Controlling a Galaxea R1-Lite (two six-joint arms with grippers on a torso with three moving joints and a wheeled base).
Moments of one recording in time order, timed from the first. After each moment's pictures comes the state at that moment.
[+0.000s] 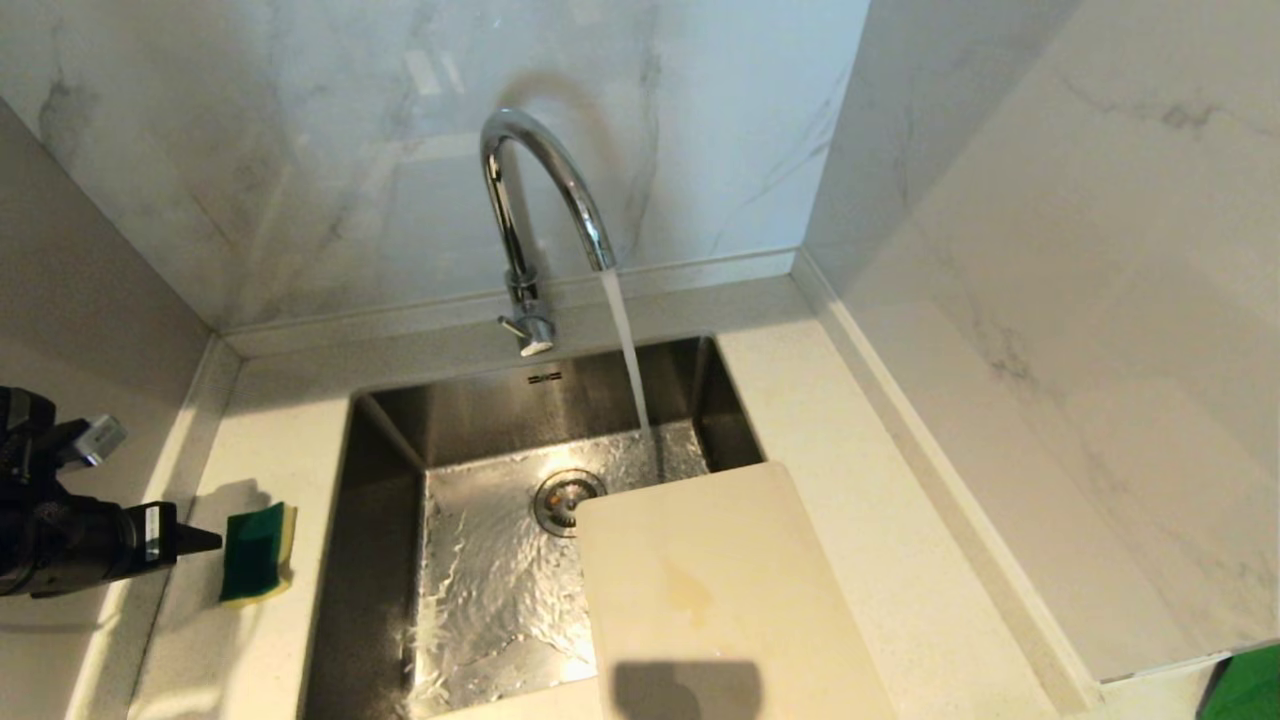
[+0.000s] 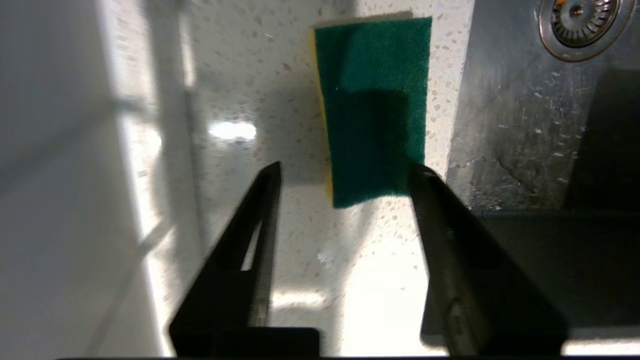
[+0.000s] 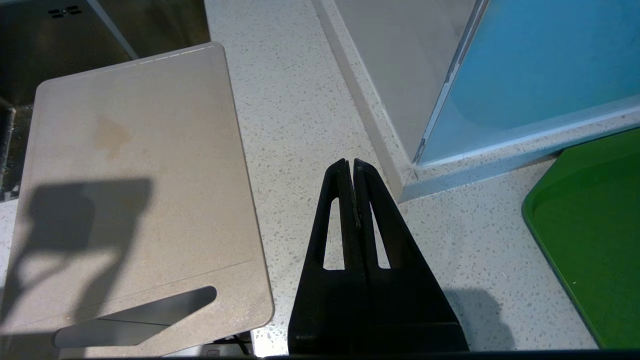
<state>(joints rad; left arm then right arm) 0.22 1.64 -0.74 -0.10 -0.15 -0.11 0.00 0.00 0.00 -0.01 -0.02 0.04</state>
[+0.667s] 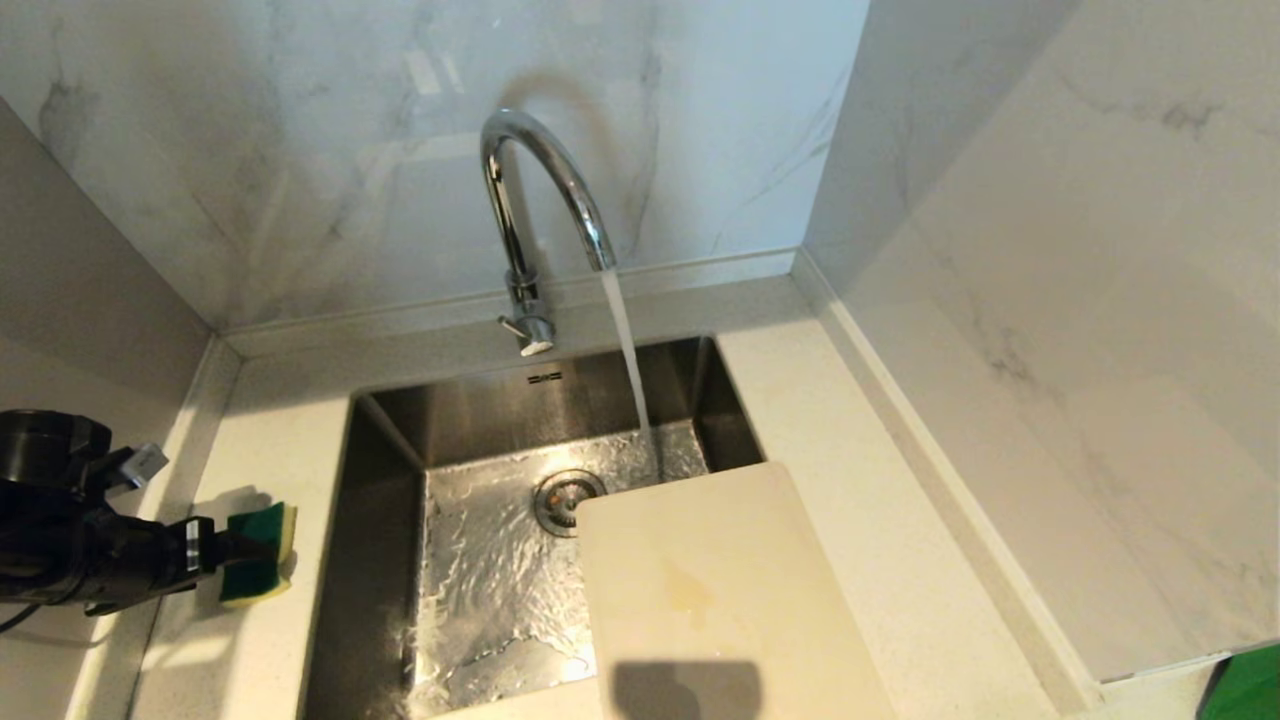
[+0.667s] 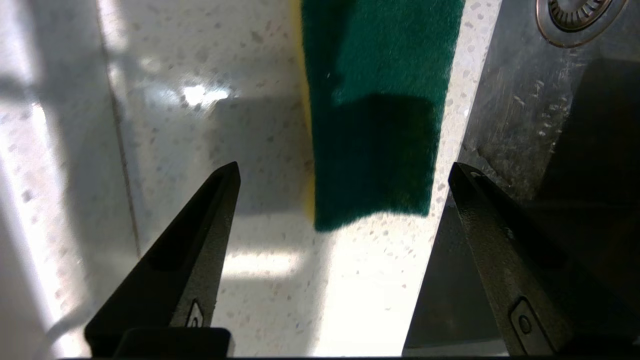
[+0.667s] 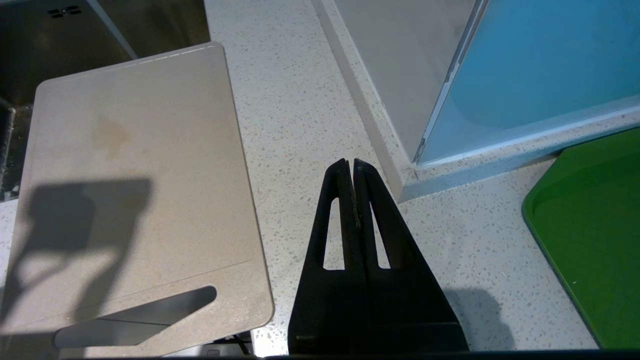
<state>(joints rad) 0.21 1.78 -0.74 -0.15 -0.23 -0.18 0.00 0.00 0.00 -0.01 -0.02 0.05</state>
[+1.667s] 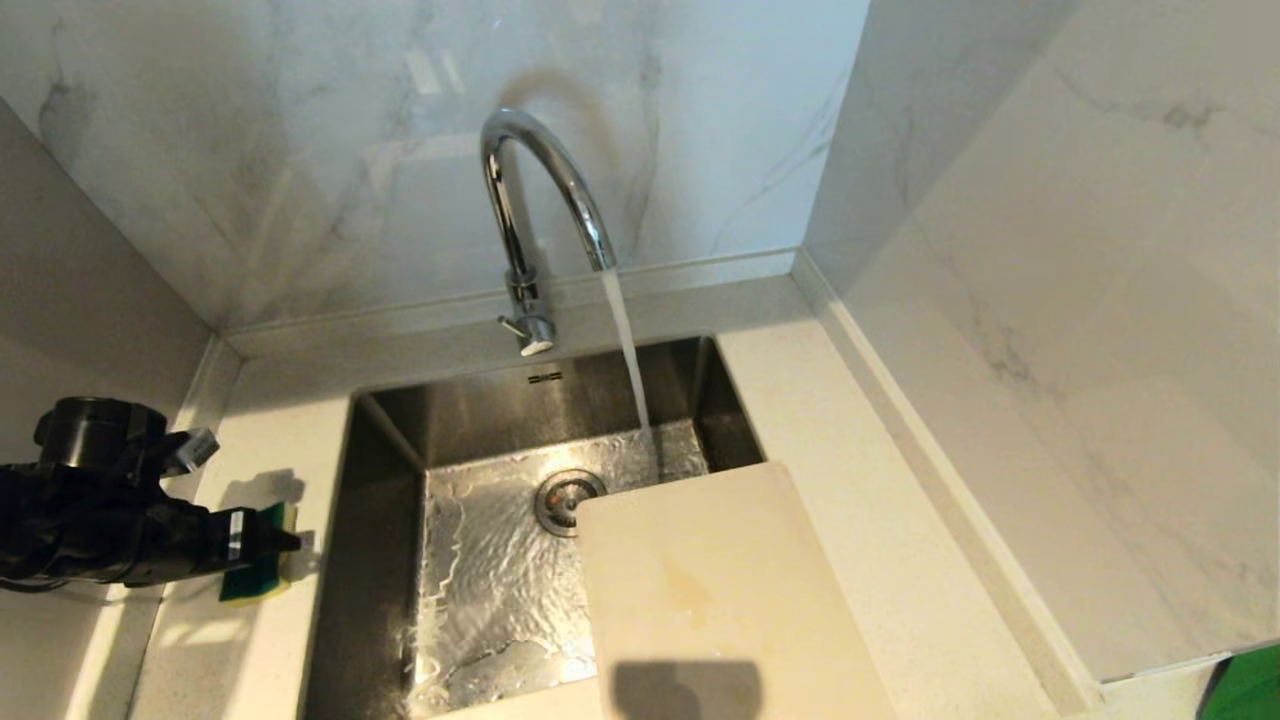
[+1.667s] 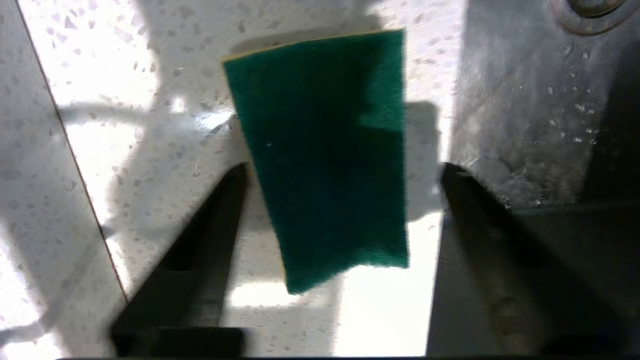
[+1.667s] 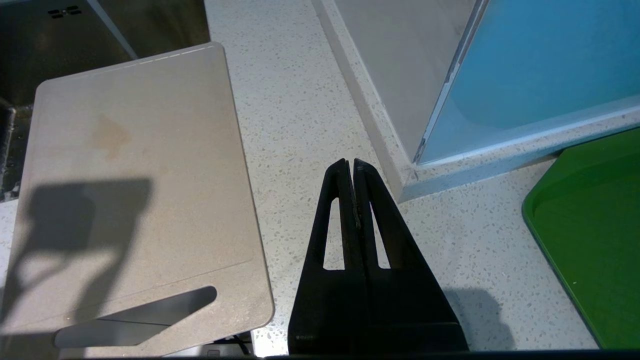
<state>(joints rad) 0.13 1.83 -0.80 -0.18 -0.13 -0.10 0.00 0.00 0.00 -0.01 -0.02 0.04</state>
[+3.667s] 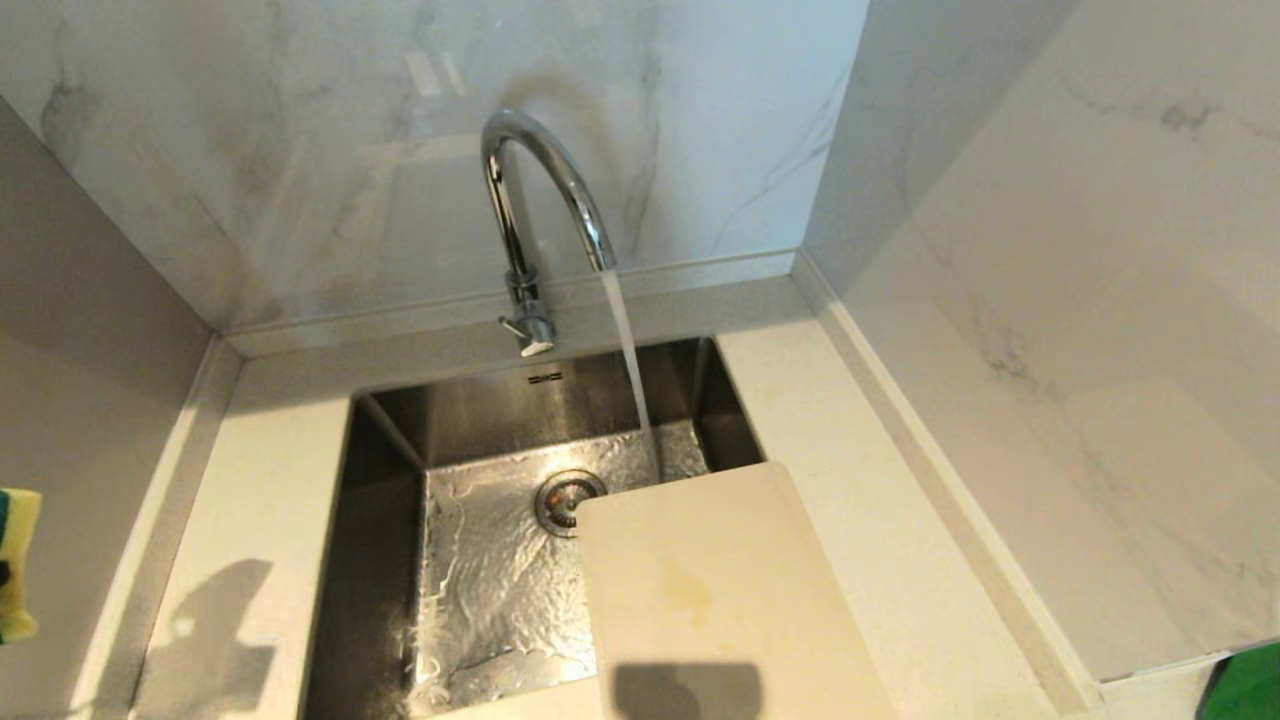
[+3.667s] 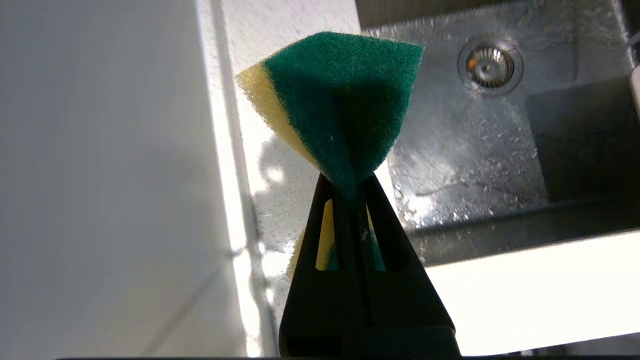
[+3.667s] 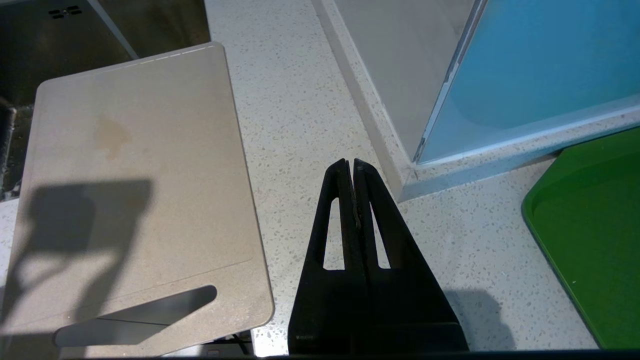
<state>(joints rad) 0.12 0.82 -0.51 0.04 -0.05 0.05 0.00 0.00 0.00 -0.01 -0.02 0.04</state>
